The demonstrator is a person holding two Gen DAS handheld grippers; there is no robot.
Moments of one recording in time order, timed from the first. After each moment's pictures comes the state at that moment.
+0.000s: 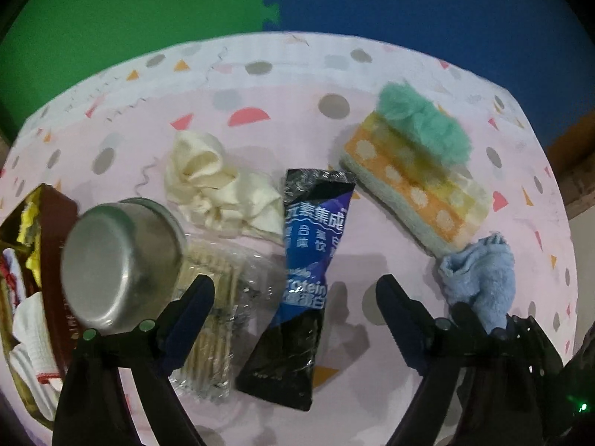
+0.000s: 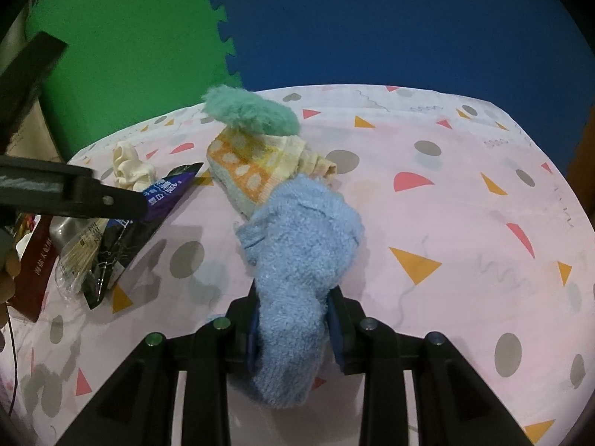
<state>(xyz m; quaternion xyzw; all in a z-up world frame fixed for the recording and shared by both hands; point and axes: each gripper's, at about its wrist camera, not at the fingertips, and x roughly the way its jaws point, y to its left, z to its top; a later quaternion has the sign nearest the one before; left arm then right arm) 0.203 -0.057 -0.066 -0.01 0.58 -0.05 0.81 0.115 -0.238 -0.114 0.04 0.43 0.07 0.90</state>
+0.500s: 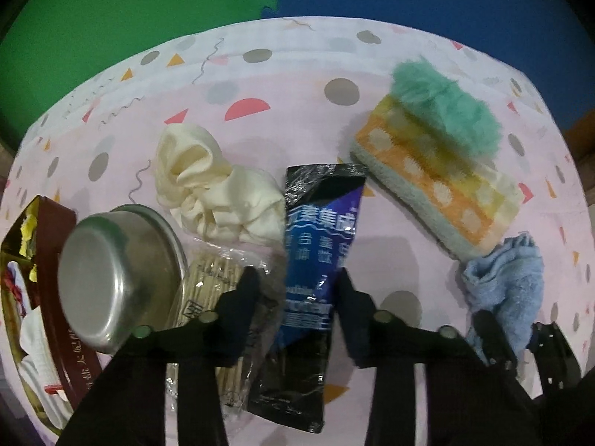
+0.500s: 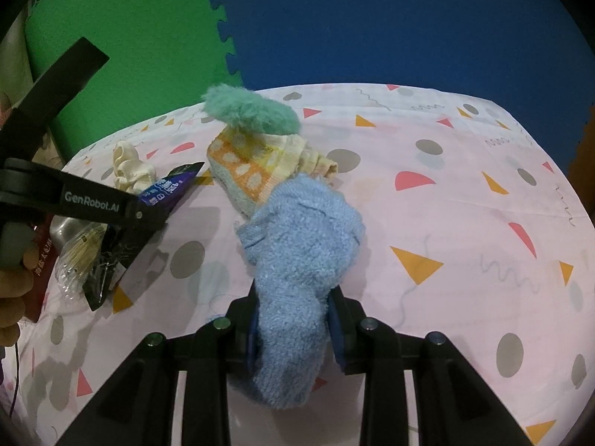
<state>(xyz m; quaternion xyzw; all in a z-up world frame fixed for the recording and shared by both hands) 0.215 -0.064 -0.080 0.02 0.60 -0.03 0.80 0.115 -0.237 -0.114 0.04 0.43 0.07 0.90</state>
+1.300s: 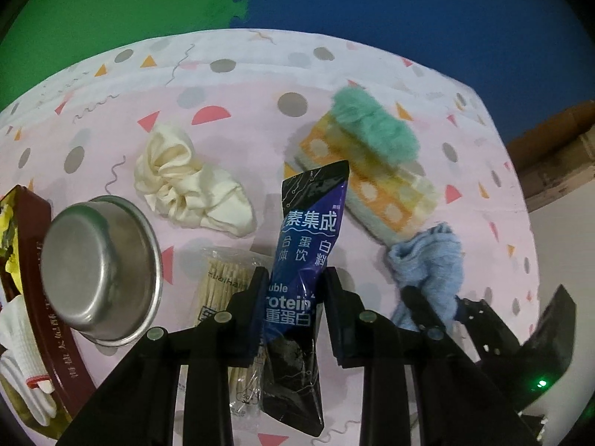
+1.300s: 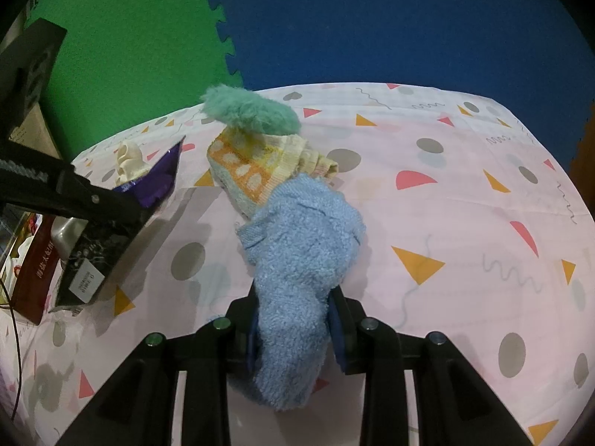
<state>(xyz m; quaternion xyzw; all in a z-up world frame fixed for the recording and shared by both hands) 0.197 -0.057 -0.049 -0.05 0.60 -0.12 0.79 0.116 -0.237 -0.115 0.05 0.43 0.07 0.90</state>
